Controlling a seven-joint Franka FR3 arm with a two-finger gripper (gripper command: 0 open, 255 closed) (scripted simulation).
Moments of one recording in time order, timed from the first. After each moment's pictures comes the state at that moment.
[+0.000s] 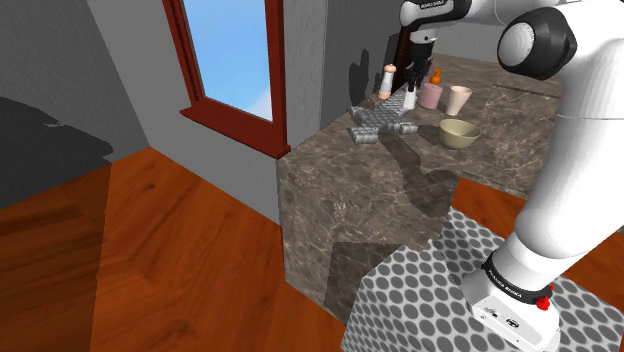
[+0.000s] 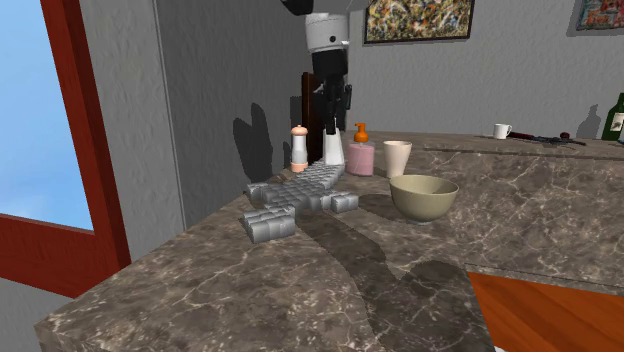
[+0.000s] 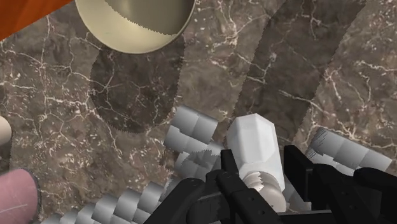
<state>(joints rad) -0.18 0.35 -0.33 -1.41 -0.02 1.76 -0.47</state>
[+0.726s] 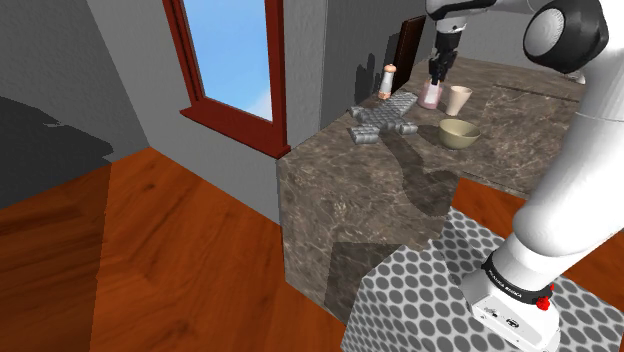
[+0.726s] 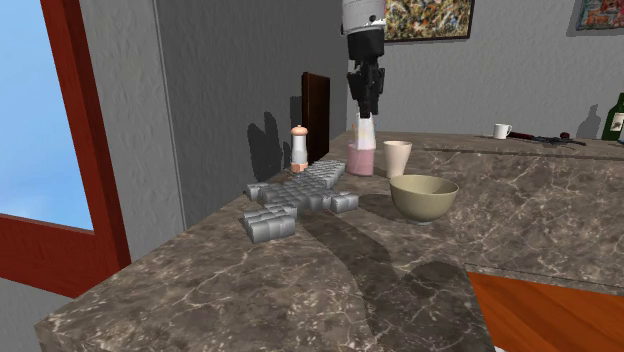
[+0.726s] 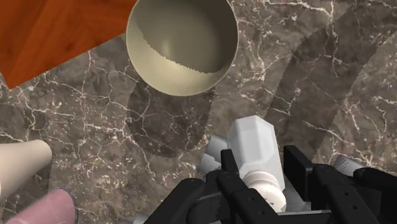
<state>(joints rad) -0.24 0.24 -0.37 -1.48 -0.05 1.73 -0.57</state>
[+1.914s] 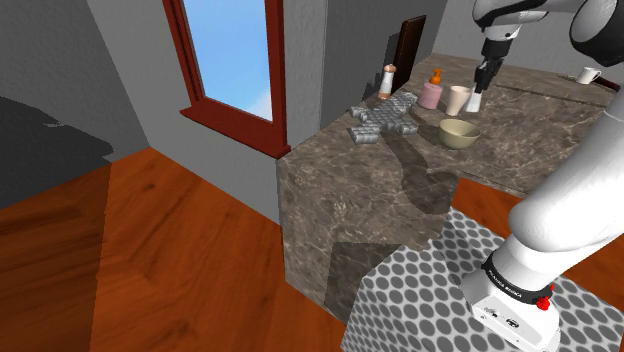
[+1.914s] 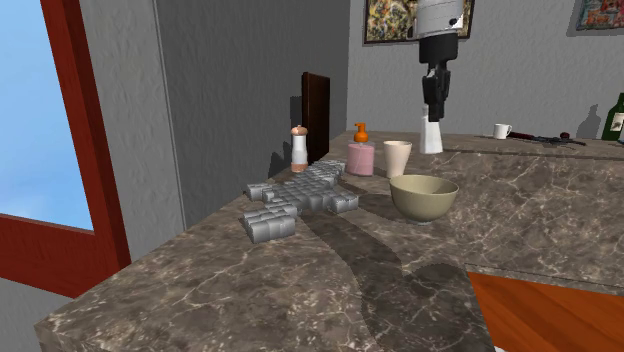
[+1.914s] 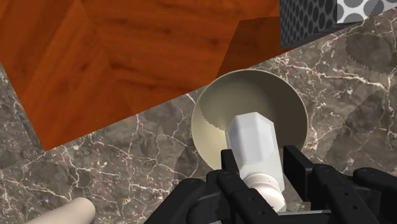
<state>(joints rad) -0.35 0.07 -0.47 -1.73 -0.10 1.84 -0.77</state>
